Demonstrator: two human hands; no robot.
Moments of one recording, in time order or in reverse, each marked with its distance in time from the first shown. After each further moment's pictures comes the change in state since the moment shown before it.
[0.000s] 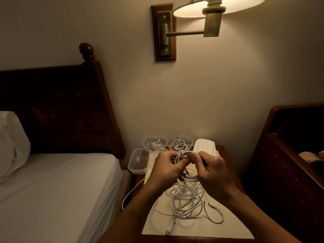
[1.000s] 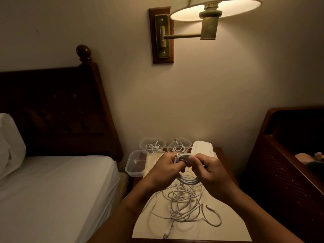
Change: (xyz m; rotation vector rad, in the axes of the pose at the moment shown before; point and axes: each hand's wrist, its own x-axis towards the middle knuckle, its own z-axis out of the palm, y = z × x) left_hand 0.015 -0.006 -0.007 0.172 -0.171 0.182; right_hand 0.005 0.022 -0.004 0.154 -0.162 0.093
